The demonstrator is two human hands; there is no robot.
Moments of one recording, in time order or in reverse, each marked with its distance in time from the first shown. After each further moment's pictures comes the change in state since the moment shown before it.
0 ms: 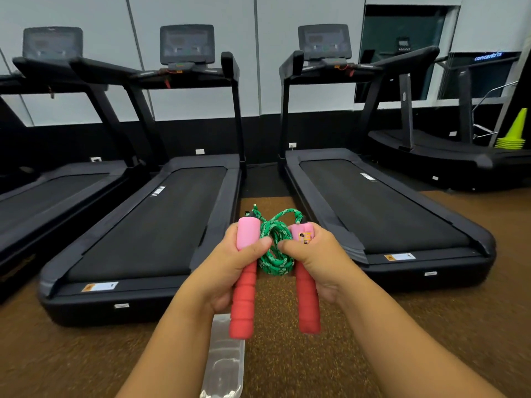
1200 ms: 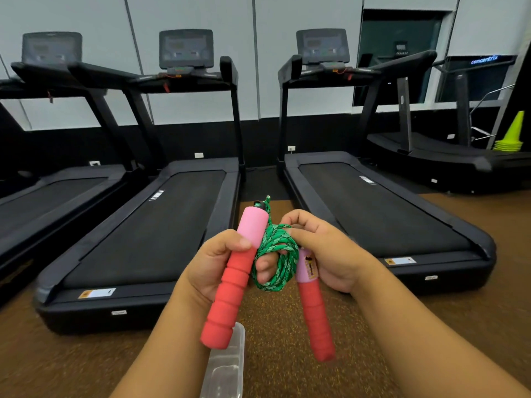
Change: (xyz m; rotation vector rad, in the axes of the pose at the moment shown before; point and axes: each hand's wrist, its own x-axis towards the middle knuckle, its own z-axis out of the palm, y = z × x) left_hand 0.005 0.024 0.002 -0.311 -0.569 -0.081; right_hand 0.005 -0.030 -0.013 0.037 -0.385 -0.032
